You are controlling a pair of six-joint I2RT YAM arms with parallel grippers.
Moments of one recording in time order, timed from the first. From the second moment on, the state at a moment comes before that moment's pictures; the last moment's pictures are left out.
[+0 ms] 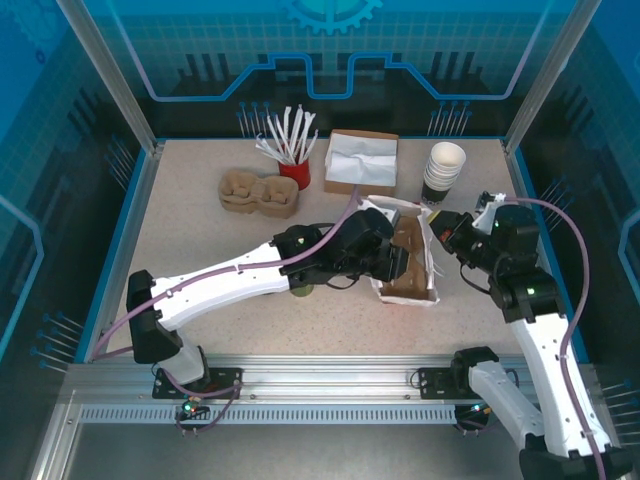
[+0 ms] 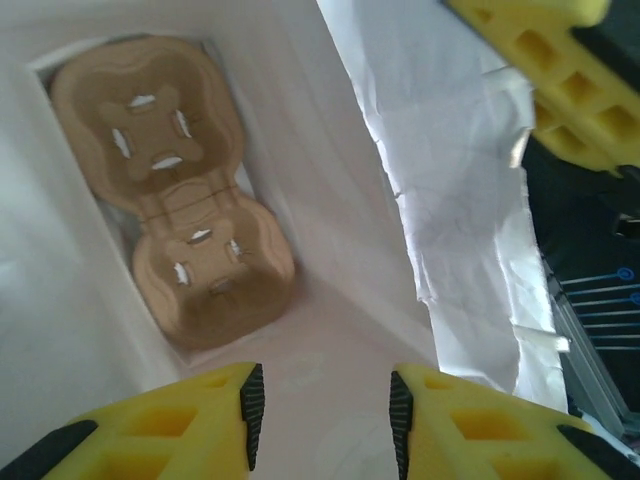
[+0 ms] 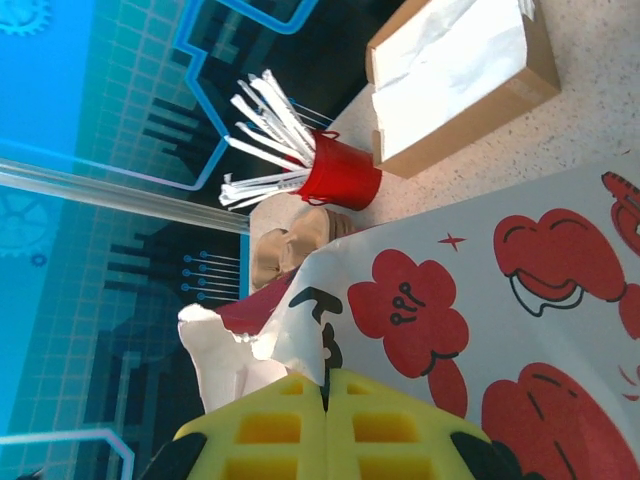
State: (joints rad) left arm -1.11 1.63 1.65 -0.72 -0.11 -0.76; right arm 0.12 0.77 0.95 -0.61 -0.37 0.98
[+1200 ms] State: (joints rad) left arm -0.81 1.15 1.27 -0.86 -0.26 -0.59; right arm -0.06 1.21 1.50 -0.99 -0.49 0.49
